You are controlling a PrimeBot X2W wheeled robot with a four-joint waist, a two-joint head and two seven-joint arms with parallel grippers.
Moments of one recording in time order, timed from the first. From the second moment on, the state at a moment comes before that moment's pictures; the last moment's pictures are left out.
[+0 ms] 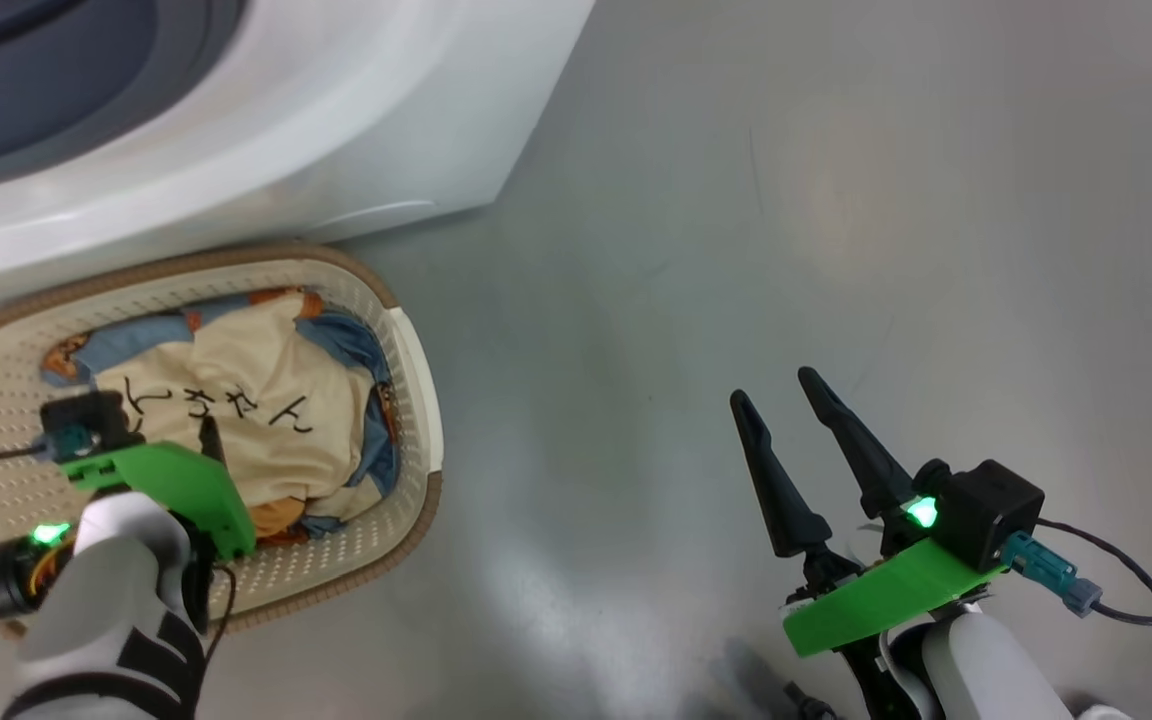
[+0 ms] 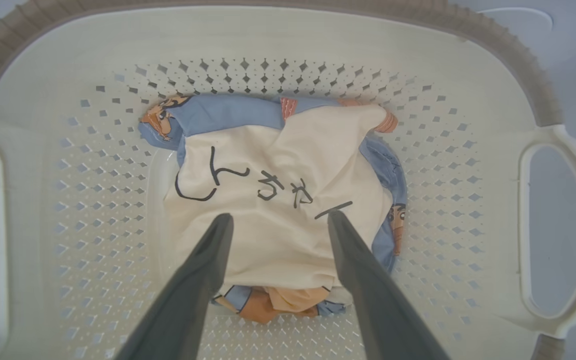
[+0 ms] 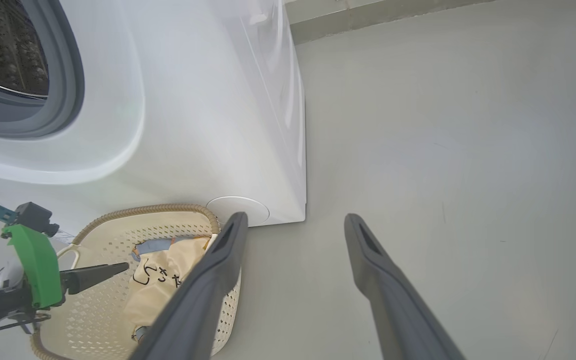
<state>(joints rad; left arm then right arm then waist) -0.78 0.09 0.01 1.22 -0.22 0.01 -0.15 -0.23 -0.05 0.23 0.14 0.34 0.13 -0.25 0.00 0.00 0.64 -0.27</state>
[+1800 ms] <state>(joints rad) -1.01 0.19 -0.05 1.29 -0.26 0.04 -0.17 -0.29 -0.05 0.24 0.09 0.36 0.13 -0.25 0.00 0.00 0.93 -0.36</state>
